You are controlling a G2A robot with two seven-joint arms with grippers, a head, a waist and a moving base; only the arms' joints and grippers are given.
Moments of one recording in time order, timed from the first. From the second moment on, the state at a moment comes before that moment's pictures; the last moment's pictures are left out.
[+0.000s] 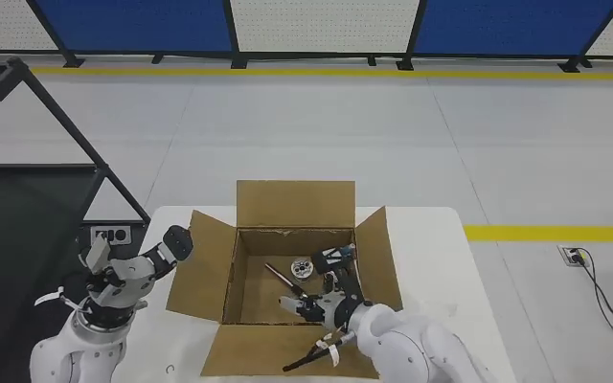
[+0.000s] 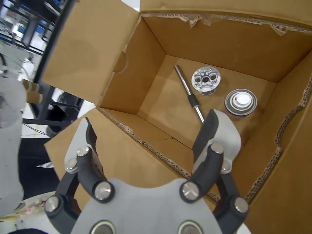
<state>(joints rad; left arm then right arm) 1.22 -1.14 -1.71 -1.80 -0.94 -0.34 -0.87 -0.85 -1.25 0.88 -1.89 -0.79 0.37 0.86</state>
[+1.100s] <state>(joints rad) 1.26 -1.14 -1.76 -1.81 -1.01 -0.34 -0.94 -0.53 -1.38 0.67 -1.48 -1.06 0.58 1.18</state>
